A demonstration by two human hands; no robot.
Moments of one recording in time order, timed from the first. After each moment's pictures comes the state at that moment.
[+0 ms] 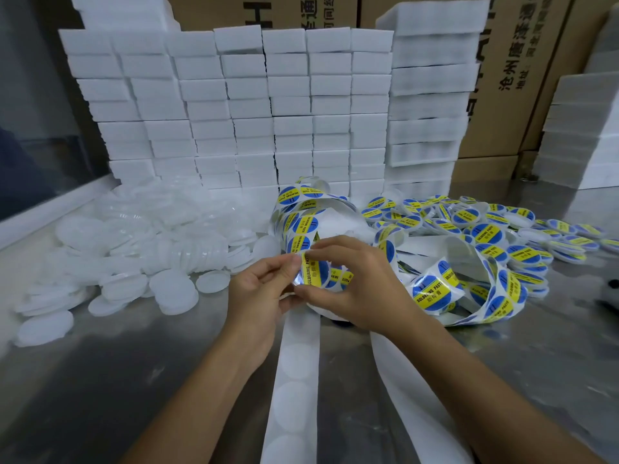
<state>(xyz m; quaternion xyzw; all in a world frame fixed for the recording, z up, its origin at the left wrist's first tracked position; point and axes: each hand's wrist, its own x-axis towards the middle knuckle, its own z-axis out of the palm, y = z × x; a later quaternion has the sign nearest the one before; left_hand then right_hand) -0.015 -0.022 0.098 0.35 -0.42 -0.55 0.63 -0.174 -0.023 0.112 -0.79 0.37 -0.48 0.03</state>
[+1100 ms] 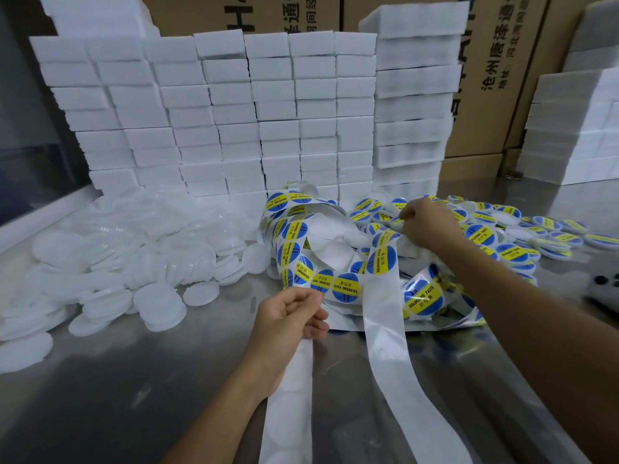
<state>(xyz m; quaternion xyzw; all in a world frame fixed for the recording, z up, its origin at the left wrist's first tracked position) -0.038 -0.029 0.066 0.40 -0.50 -0.55 0.53 -0.310 -0.140 0.139 -0.60 0.75 -0.29 0.00</state>
